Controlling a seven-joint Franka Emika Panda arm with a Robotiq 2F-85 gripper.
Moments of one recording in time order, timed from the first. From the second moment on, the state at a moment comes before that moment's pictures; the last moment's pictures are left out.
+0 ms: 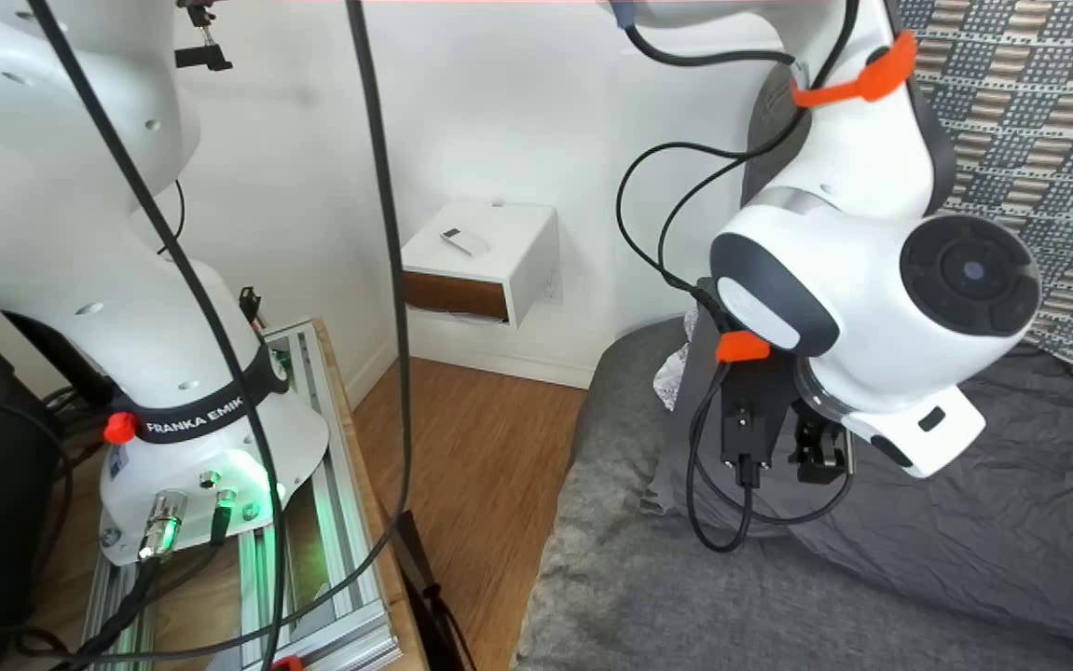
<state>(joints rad) -0.48 0.68 -0.03 -1.99 0.98 2.58 -0.69</state>
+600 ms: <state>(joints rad) -0.53 0.97 -0.02 -1.69 1.02 2.58 -0.69</state>
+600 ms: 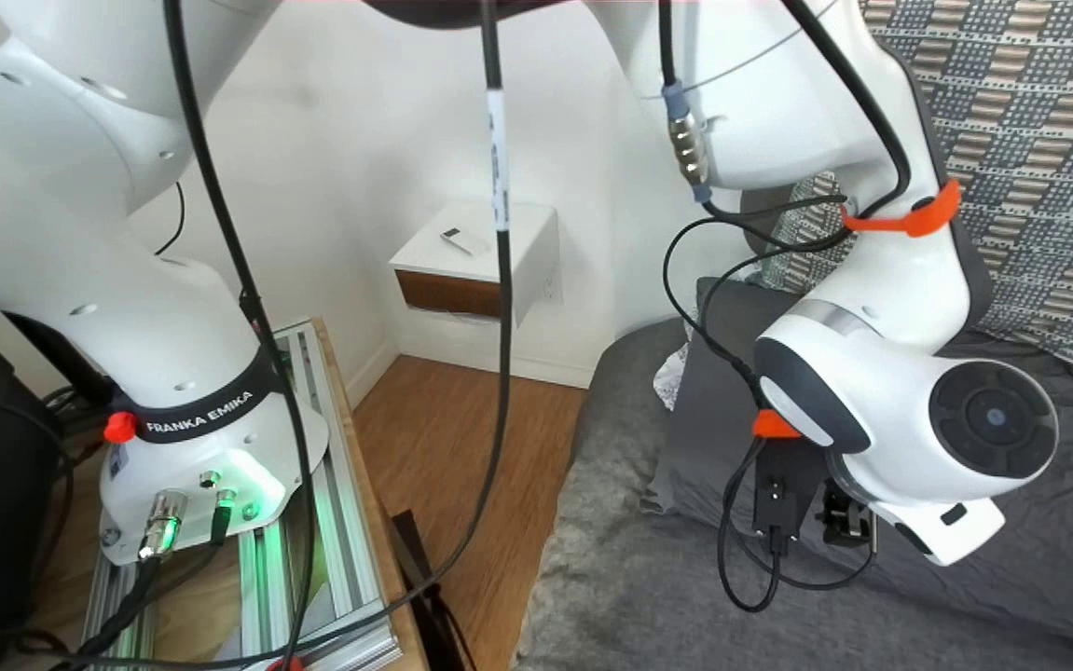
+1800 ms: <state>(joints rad) -0.64 1.20 0.00 -1.42 1.01 2.44 -0.70</state>
